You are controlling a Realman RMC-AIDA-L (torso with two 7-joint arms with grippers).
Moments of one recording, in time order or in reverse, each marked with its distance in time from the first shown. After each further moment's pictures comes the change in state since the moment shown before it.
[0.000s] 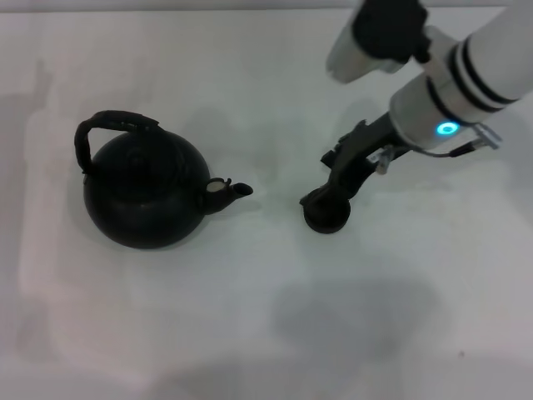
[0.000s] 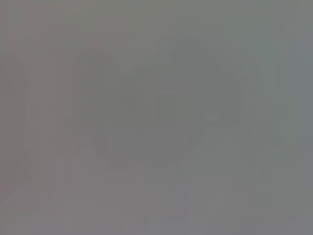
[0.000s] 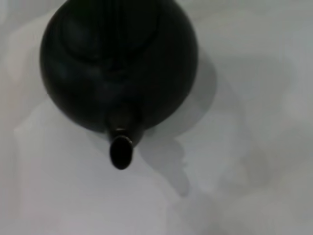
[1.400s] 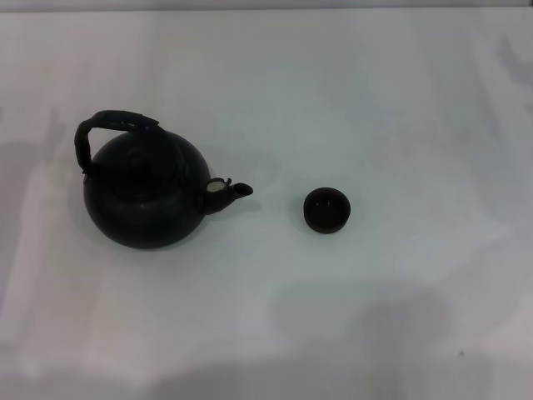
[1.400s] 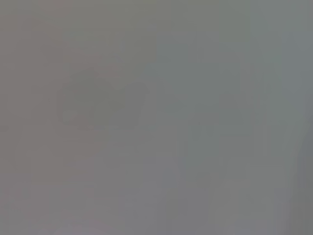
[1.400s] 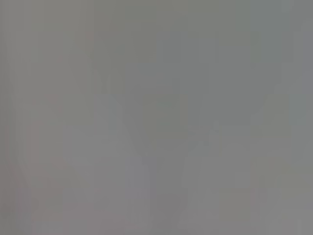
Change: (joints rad) left arm 0.186 0.002 0.002 0.028 0.260 0.163 -0.053; right arm -0.163 0.002 0.748 0.840 1.700 -0.448 -1.896
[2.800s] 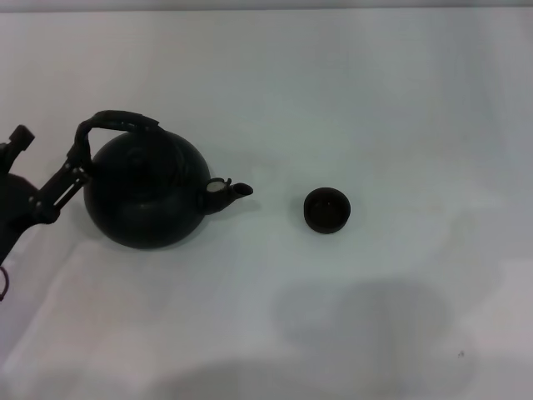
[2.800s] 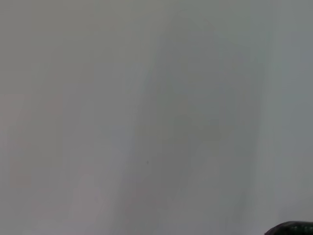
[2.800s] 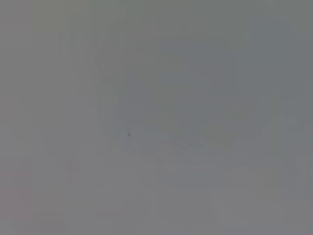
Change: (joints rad) left arm 0.105 -0.002 0.003 -0.121 0.488 0.183 -0.156; right arm 0.080 -0.010 0.270 -0.013 0.024 -0.098 -0.064
